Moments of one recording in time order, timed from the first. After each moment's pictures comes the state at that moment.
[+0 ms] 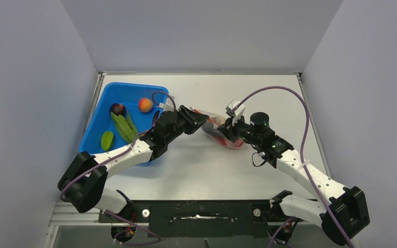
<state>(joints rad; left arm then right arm) -0.72 1.43 0.79 0.42 -0.03 -1.34 0.54 1.07 0.73 0.01 -0.32 -0.10</state>
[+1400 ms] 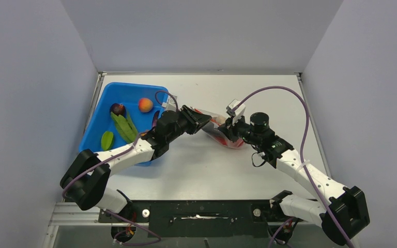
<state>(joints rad) -0.72 1.45 0.80 0.46 0.03 -1.36 0.54 1.07 0.72 0.01 -0.30 -0.10</state>
